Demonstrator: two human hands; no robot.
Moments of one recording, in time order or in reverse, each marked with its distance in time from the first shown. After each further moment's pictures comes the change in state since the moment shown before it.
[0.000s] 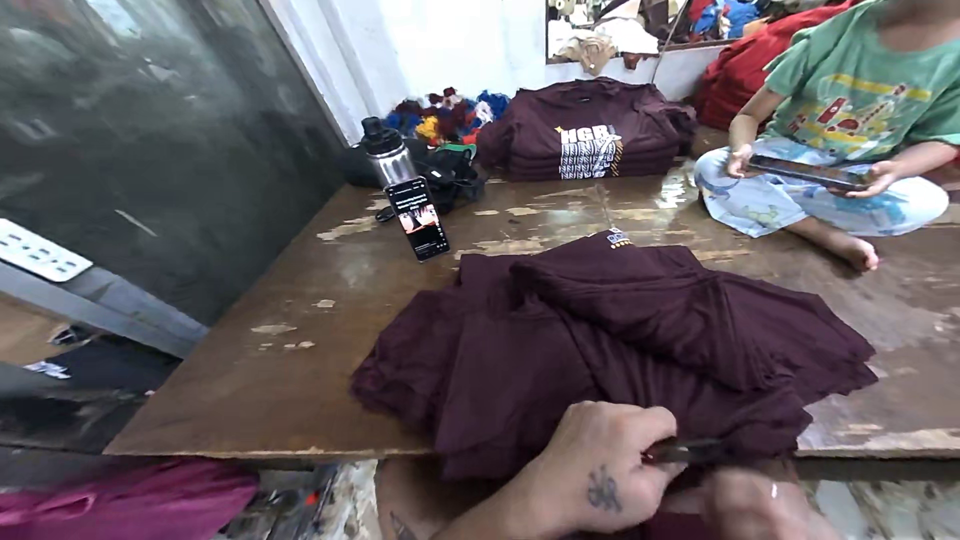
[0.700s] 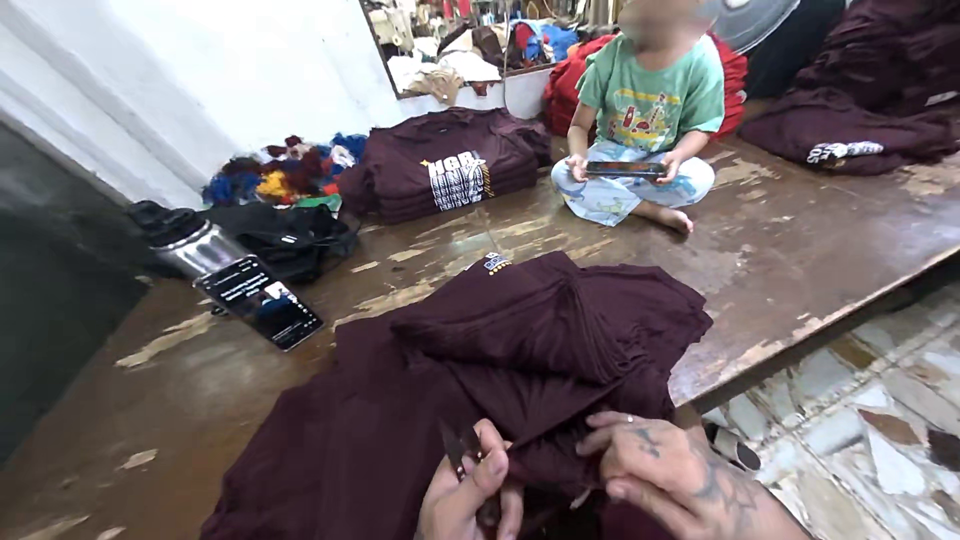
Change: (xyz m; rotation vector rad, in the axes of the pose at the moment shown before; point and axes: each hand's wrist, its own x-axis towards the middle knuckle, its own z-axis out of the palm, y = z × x) left_hand -0.017 -0.025 0.012 -1.332 0.199 -0.274; right_hand -0.022 0.054 -0.027 -0.023 -0.097 0.051
